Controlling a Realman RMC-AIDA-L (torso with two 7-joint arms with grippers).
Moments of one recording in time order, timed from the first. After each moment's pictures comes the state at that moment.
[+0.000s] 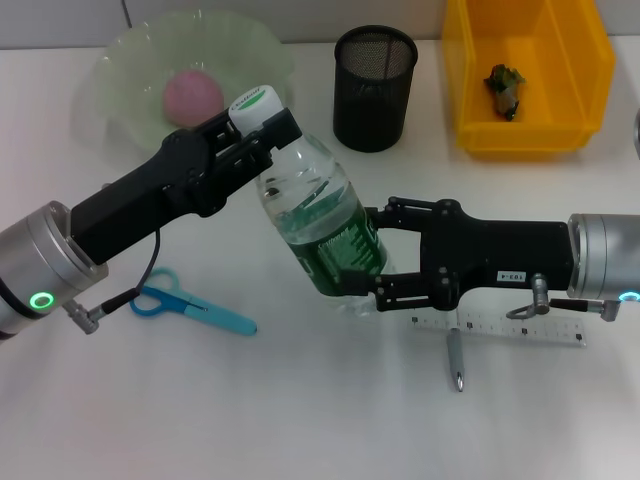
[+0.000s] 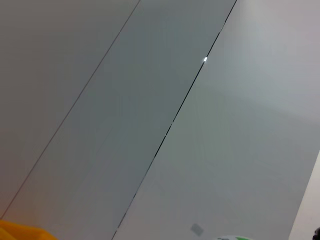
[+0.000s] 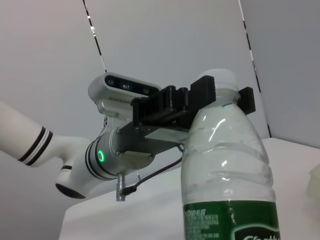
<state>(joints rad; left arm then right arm) -0.53 -2.07 0.76 0.15 1.44 1.75 -1.17 0.55 2.08 -1.02 -0.46 -1.67 -1.57 1.20</state>
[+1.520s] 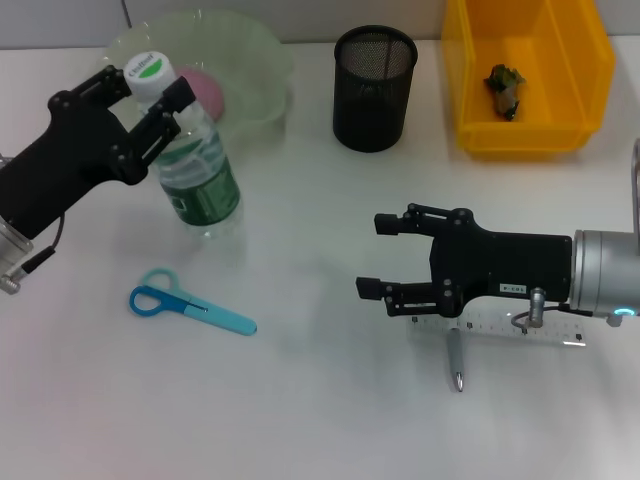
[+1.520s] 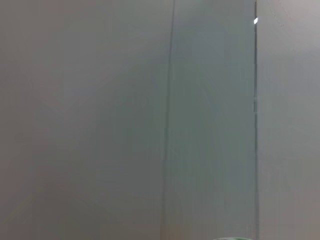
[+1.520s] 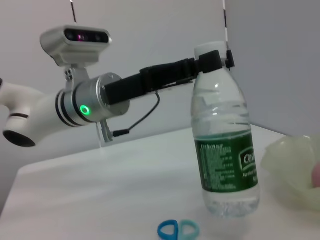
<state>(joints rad) -0.45 -2.06 0.61 0.27 1.44 1.60 -0.77 0.51 2.09 -1.02 -0.45 -1.69 -1.45 1.05</state>
